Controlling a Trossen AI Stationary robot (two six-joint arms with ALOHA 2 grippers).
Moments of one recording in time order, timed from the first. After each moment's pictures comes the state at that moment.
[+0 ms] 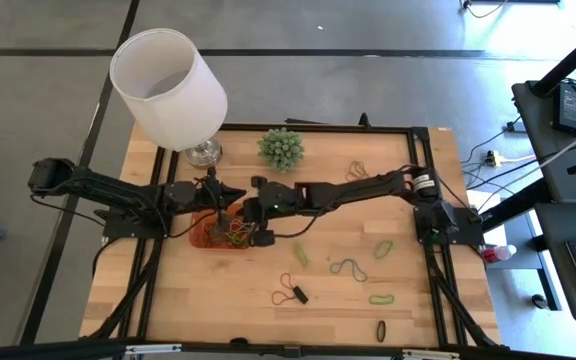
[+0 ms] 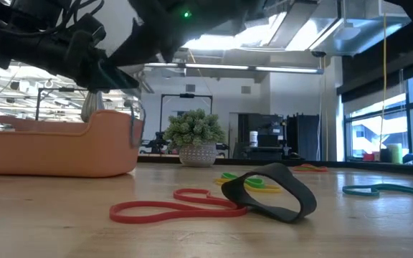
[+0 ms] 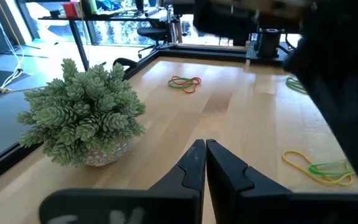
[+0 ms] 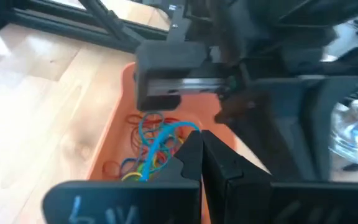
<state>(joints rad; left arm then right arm) -0.02 0.90 0.18 0.50 -0.37 -0.08 0.06 2.11 1.67 -0.06 0.07 -0.21</state>
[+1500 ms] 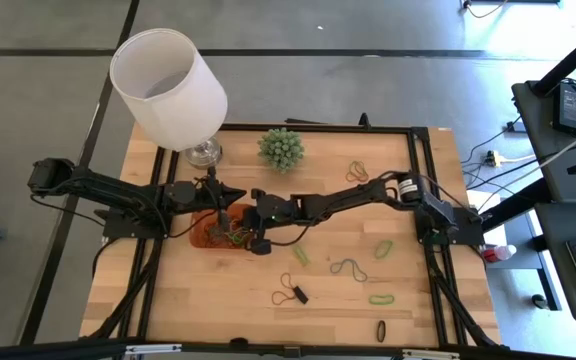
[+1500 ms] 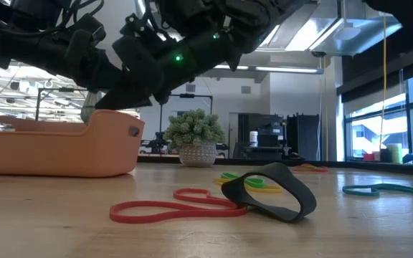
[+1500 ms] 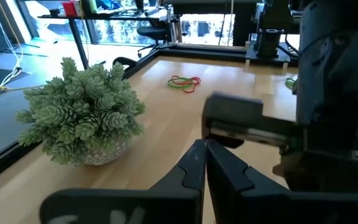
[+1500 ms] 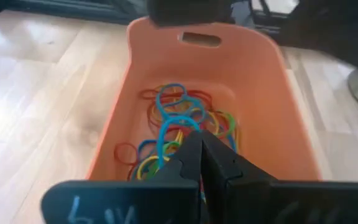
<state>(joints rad) -0.02 0.90 0.18 0.50 -0.37 -0.08 0.07 2.23 1.58 0.16 0.03 -0.08</state>
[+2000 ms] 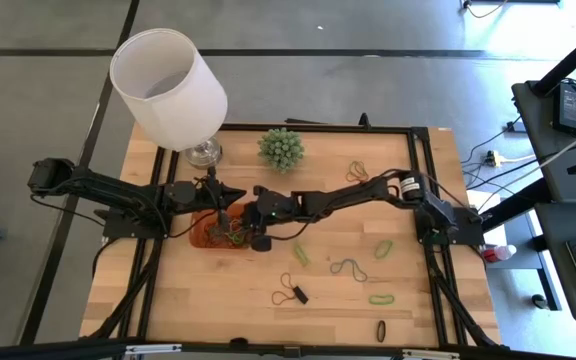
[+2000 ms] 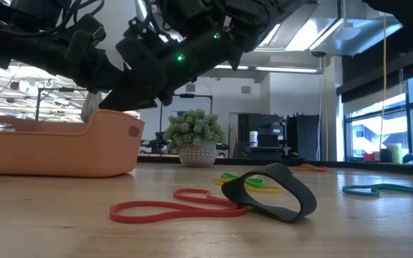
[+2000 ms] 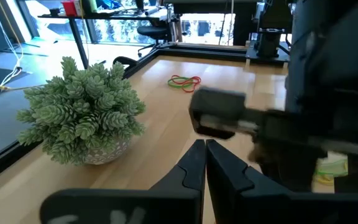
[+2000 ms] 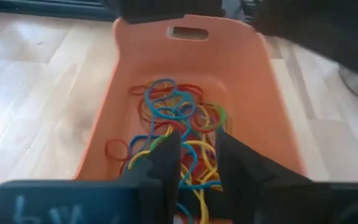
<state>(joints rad) -0.02 0.90 0.18 0.50 -0.37 -0.08 0.06 2.21 1.58 0.12 0.03 -0.04</state>
